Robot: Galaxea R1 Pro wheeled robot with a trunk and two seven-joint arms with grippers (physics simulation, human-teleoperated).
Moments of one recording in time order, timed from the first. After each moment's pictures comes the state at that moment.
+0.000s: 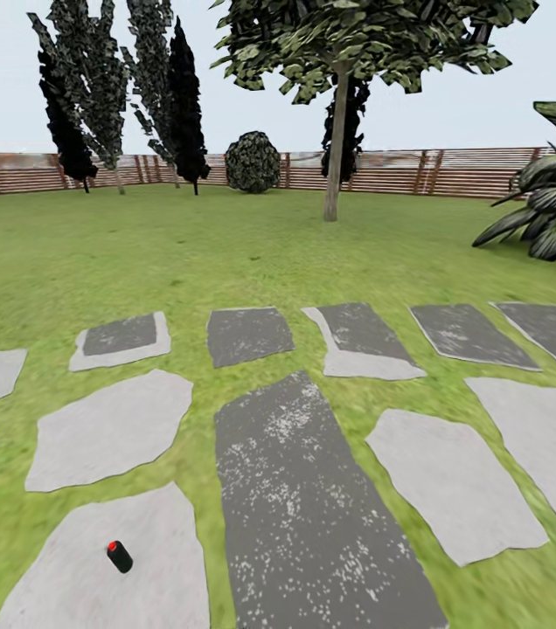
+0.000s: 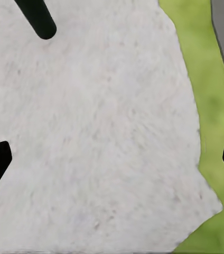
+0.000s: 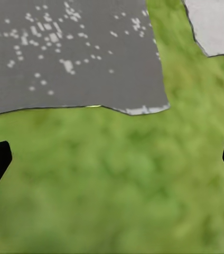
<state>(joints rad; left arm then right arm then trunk) -0.22 0.03 0.14 -0.26 0.01 -0.31 0.05 -0.08 -0.04 0.06 -0.46 0.08 -0.26 -0.21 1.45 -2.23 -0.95</state>
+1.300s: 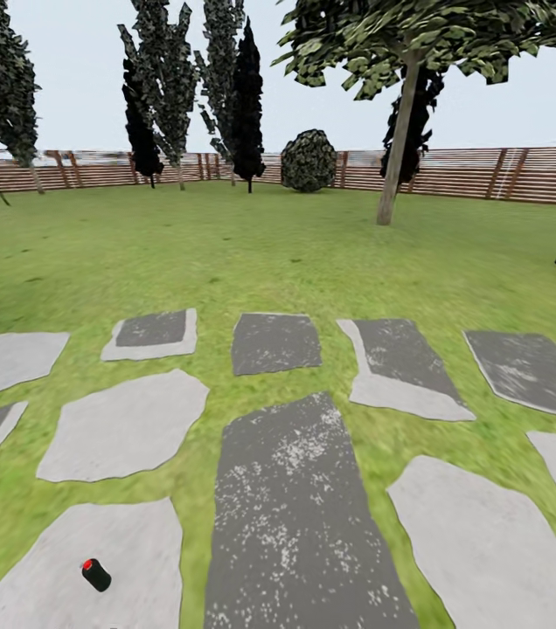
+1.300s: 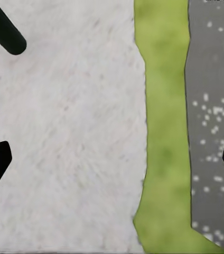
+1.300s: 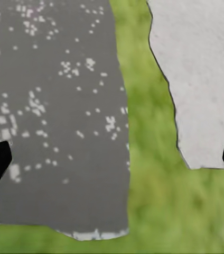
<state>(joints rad) -0.22 0.03 0.14 -0.26 0.01 -0.31 0.05 -0.08 -0.05 0.06 -0.46 0.08 -0.26 -0.21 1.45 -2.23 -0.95</state>
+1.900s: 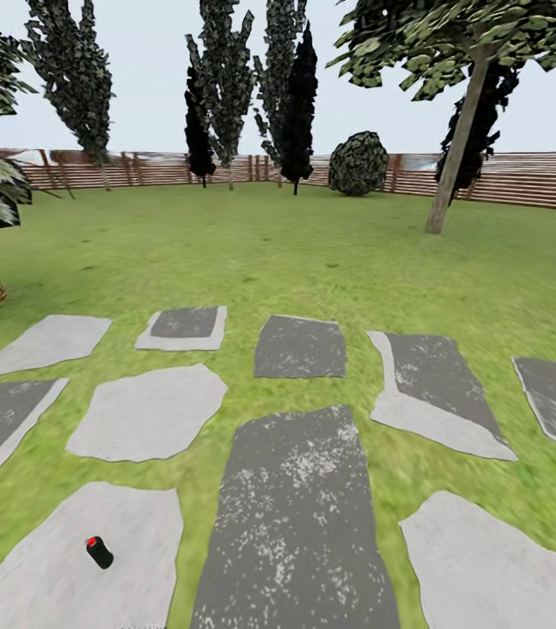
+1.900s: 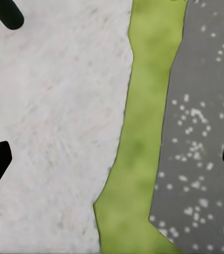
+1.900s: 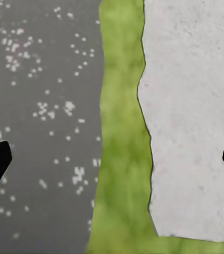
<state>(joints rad) -0.22 0.03 0.14 -0.26 0.01 -0.31 0.05 -0.08 -0.05 0.06 -0.46 0.08 -0.26 -0.21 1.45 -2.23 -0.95</state>
